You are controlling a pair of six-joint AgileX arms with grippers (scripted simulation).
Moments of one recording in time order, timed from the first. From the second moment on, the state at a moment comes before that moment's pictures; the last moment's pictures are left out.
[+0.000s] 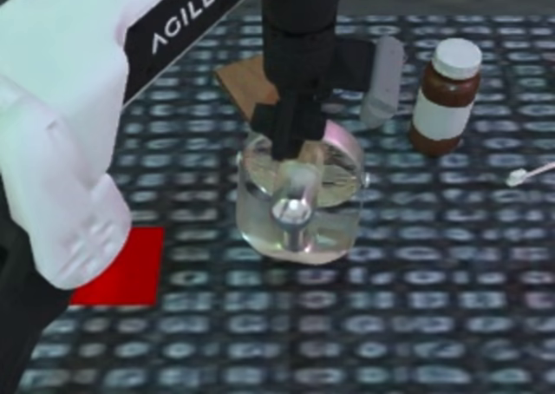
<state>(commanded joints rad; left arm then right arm) -0.70 2.38 2.50 -1.69 0.00 1.09 0.00 0.00 0.00 0.00 0.00 0.00</state>
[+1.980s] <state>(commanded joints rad) -0.33 1.71 1.54 -1.41 -0.02 -1.79 0.00 0.00 0.00 0.00 0.00 0.00</state>
